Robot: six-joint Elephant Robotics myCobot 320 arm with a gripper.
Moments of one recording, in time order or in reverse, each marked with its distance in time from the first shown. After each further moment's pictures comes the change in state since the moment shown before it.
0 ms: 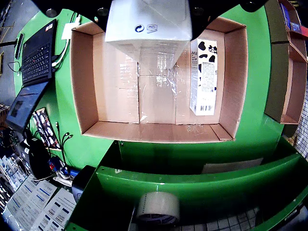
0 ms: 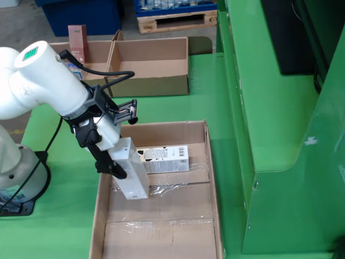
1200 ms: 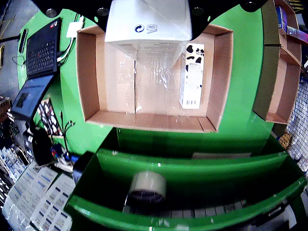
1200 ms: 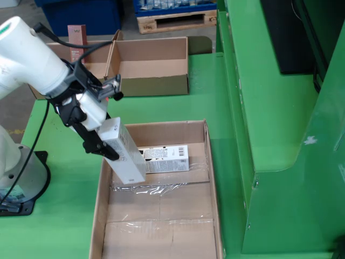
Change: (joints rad) arm 0.108 0.132 0.117 -0.186 -0.051 0.060
